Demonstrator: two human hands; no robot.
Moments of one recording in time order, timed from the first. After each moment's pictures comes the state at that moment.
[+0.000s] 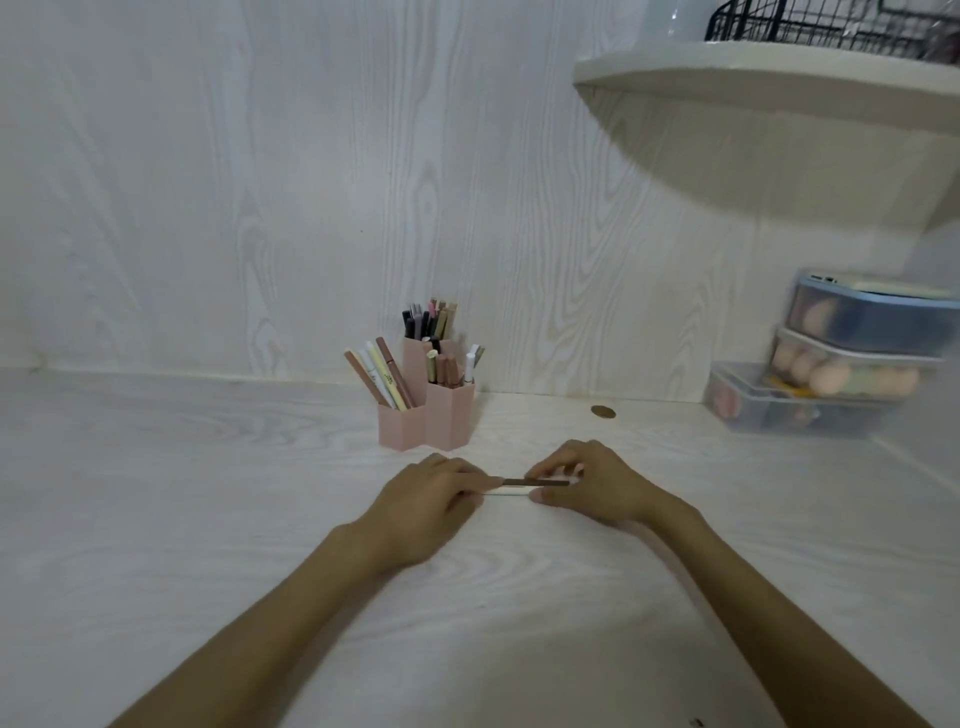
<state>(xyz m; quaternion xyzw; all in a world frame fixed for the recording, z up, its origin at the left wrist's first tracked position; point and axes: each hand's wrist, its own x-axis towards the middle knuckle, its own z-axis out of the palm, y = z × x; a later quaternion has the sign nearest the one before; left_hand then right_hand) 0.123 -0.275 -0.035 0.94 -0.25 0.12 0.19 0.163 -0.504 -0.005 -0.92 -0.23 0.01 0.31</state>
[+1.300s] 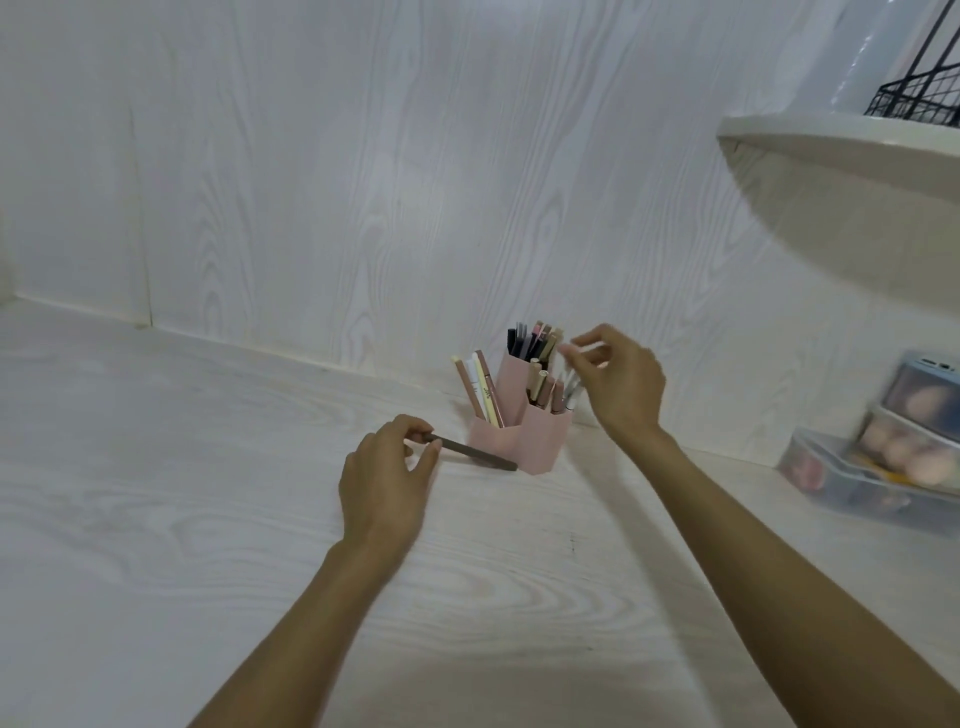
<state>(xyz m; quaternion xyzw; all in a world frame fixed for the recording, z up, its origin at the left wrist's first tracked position) 0.102 -0.189 -0.034 0.82 0.12 0.34 0.44 0.208 -0.376 0.069 -0.86 -0.16 -0.37 0.31</state>
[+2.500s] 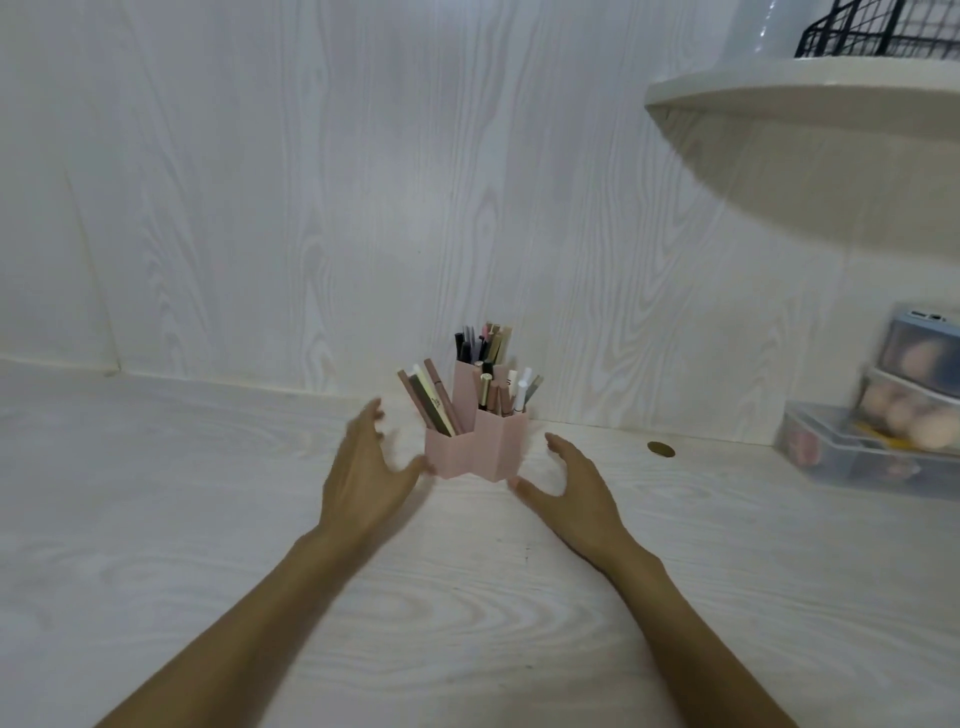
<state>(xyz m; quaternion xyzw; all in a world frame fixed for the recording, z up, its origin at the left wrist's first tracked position) 0.139 -0.206 -0.032 0.86 0.10 0.26 0.43 0.185 -0.429 -0.033 -0.90 -0.14 -0.08 0.41</state>
